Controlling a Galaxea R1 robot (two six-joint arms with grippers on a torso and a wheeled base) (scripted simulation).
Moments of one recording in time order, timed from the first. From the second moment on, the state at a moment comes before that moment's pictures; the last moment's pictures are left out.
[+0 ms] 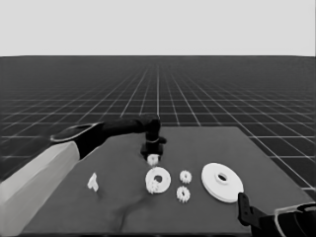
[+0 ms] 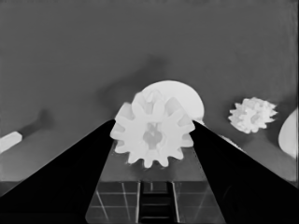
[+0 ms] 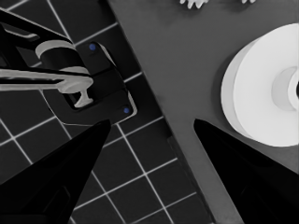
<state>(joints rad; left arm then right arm) -0.02 3.05 -1.85 0.14 1.51 -1.20 -0.35 1.76 -0.39 -0.70 -1.18 0.32</state>
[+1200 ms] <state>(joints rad) 0.12 3.11 -2.01 0.27 1.44 -1.12 -0.35 1.76 -0.39 -0.70 -1.18 0.32</state>
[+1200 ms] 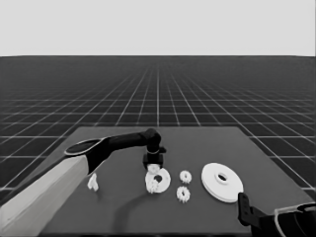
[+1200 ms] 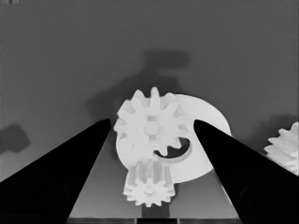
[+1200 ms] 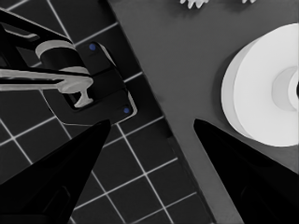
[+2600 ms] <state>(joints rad) -0.34 1.76 -0.42 0.31 0.68 0.35 0.01 2.65 -1.40 -0.18 -1.52 1.24</state>
